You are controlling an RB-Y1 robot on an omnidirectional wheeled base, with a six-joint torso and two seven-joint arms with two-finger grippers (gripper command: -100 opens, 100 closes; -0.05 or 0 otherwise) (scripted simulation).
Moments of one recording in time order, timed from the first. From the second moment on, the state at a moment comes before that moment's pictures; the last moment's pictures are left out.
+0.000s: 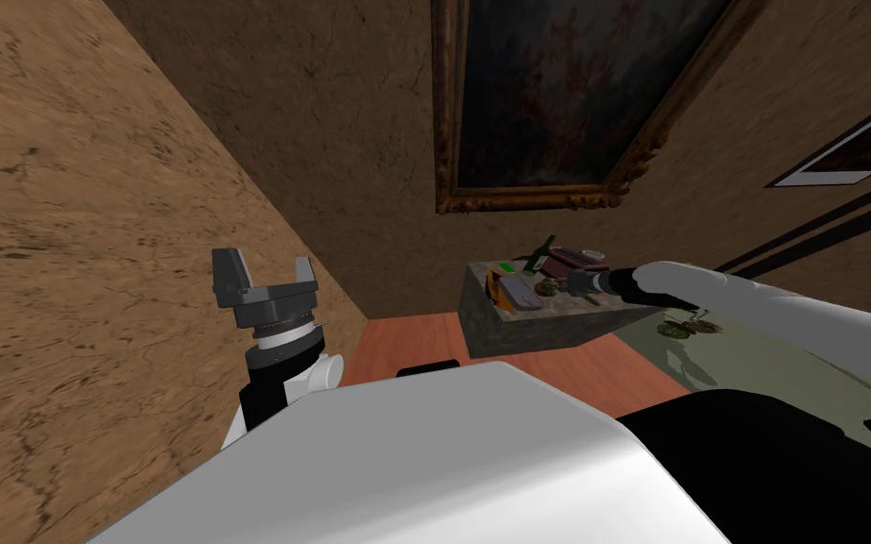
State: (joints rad) left arm 0.48 -0.02 0.03 -2.40 -0.06 -0.58 0.12; right arm 0.42 -1.56 -0.23 -1.24 1.23 -0.64 0.37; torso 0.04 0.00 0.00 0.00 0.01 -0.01
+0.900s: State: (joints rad) left arm 0.48 -0.02 0.03 -2.40 -0.06 -0.58 0.12; right arm 0.42 -1.72 -0.27 -1.22 1.18 -0.78 0.31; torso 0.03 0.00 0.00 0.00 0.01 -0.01
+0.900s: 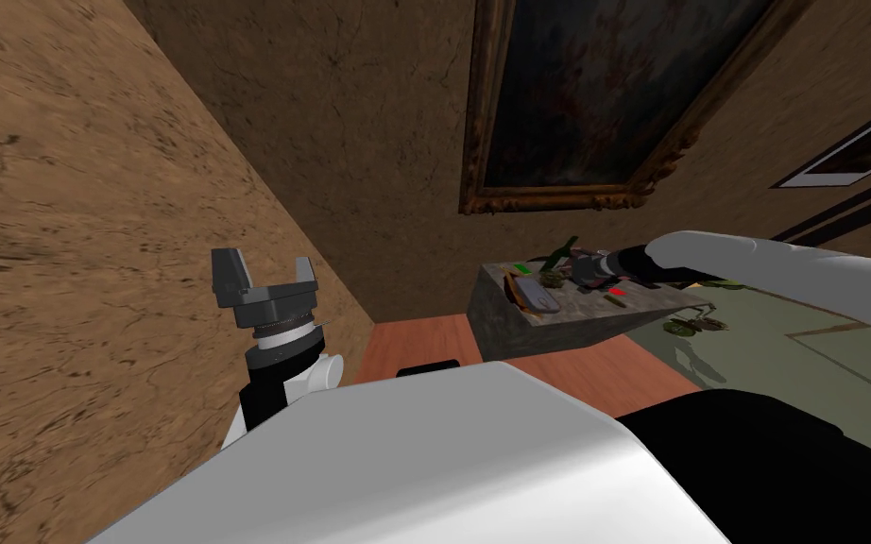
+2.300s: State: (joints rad) left arm 0.48 -0.02 0.03 -2.40 -0.06 -0.58 0.12; right arm 0.48 -1.90 -0.27 -1.28 1.23 -0.90 0.18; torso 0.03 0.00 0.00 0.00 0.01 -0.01
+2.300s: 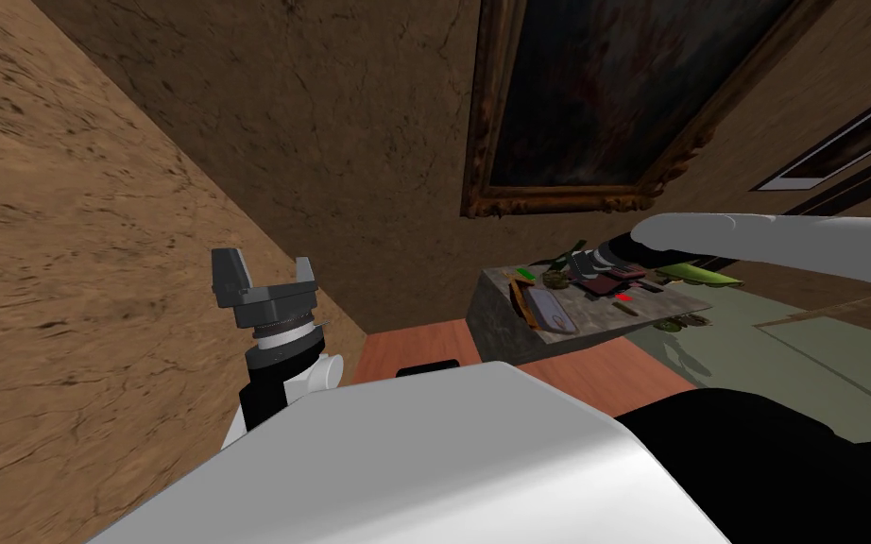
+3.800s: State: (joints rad) left arm 0.48 -0.02 0.03 -2.40 -0.06 -0.58 0.12; right arm 0.49 -1.97 -0.26 -1.14 1.21 -0.97 0.02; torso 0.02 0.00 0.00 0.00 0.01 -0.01
